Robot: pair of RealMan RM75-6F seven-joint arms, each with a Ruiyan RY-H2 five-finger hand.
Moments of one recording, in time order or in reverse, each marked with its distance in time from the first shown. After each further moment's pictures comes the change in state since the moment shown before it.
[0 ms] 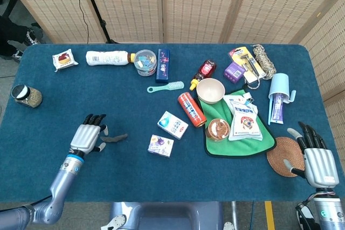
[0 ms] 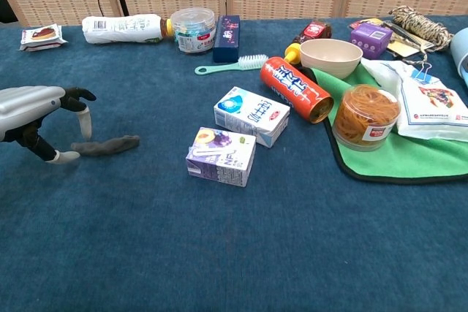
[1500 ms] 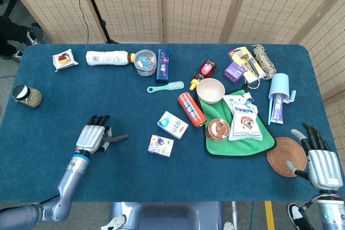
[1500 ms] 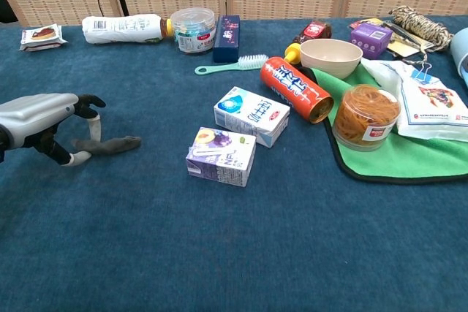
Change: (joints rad) left arm -0.031 -0.066 0.007 0.040 -0.054 0.012 0.008; right arm -0.017 0.015 0.000 -0.008 0.012 0.002 0.014
